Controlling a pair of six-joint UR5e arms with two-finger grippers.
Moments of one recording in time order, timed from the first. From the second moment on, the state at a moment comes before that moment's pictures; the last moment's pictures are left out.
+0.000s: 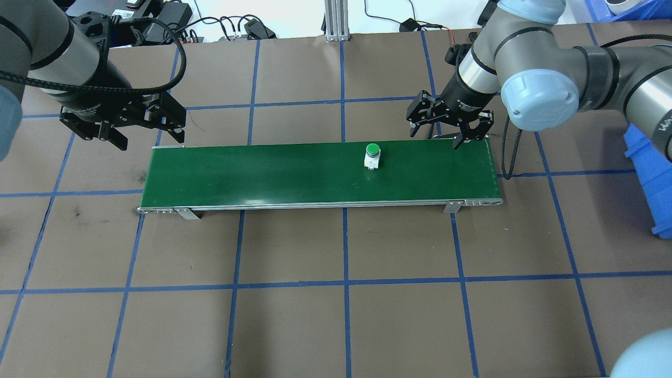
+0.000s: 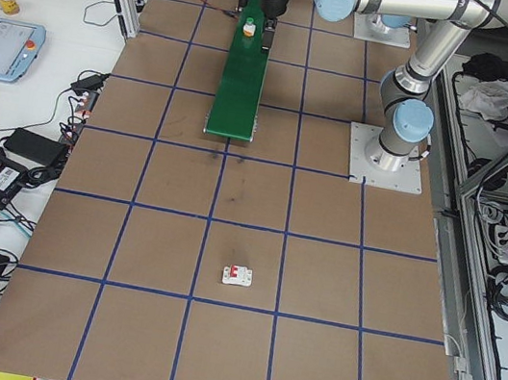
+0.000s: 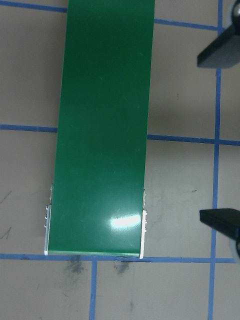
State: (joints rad) left arm -1.46 -1.47 -1.70 -1.48 1.53 0.04; right arm 1.55 -1.30 1.71 -1.92 -1.32 0.19
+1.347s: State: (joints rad) left arm -1.44 -1.49 -1.70 -1.48 1.58 0.04; right arm 1.61 -1.19 1.69 -2.02 -1.54 0.20
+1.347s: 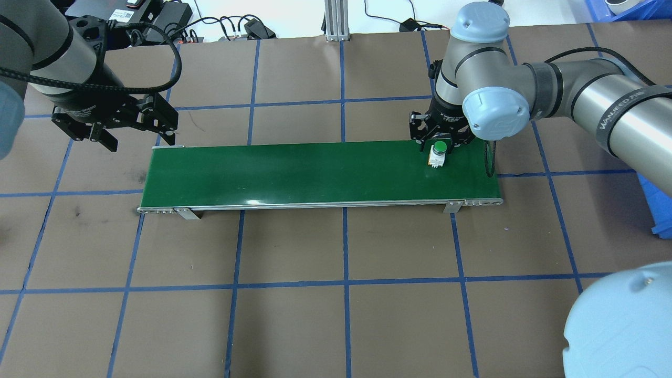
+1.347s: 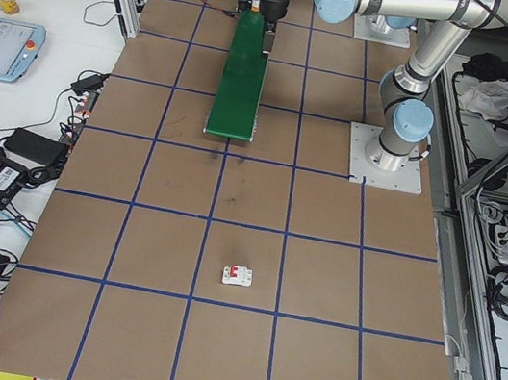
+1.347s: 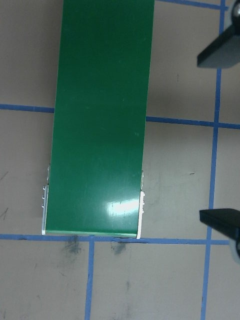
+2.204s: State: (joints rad) left arm -1.44 -1.48 -1.70 -1.47 1.58 0.05; right arm 1.53 -1.21 1.56 -1.89 -1.60 -0.19
